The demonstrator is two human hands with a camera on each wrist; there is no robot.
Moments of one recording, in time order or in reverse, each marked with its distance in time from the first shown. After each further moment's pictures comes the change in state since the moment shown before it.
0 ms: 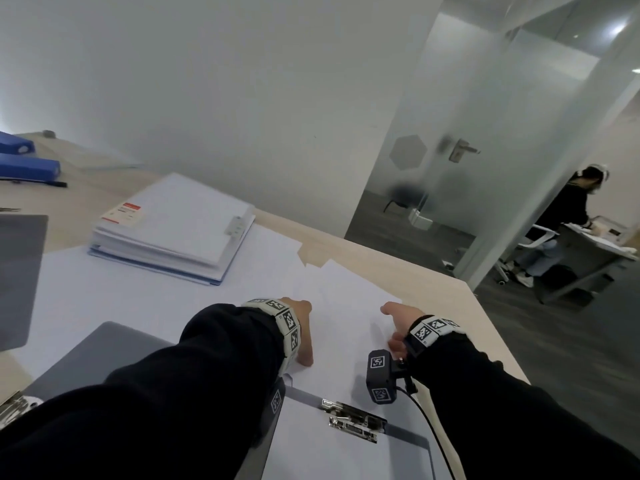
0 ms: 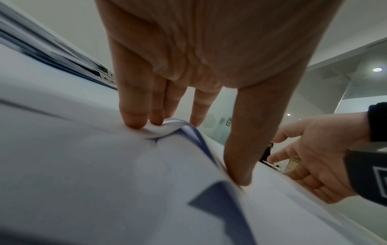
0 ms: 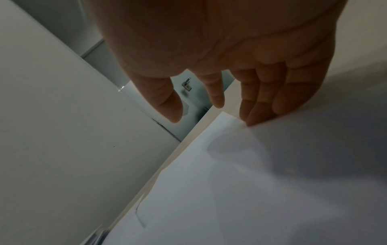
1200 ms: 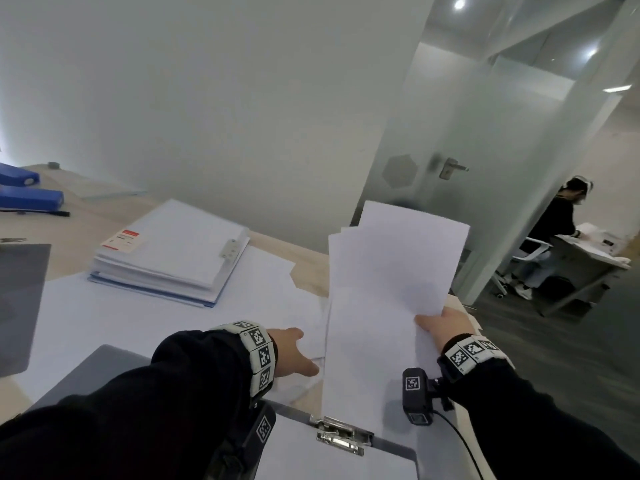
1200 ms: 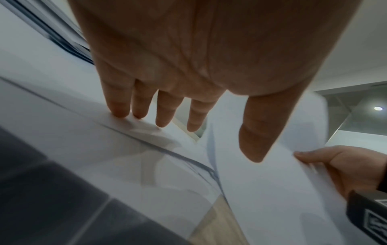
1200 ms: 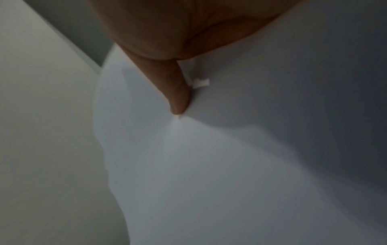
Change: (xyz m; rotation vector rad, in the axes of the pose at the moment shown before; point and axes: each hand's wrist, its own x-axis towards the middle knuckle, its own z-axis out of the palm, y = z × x) left_hand -0.011 -0.005 0.014 -0.309 -0.040 -0.016; right_hand -0.032 0.012 -0.075 0.062 0.307 -0.369
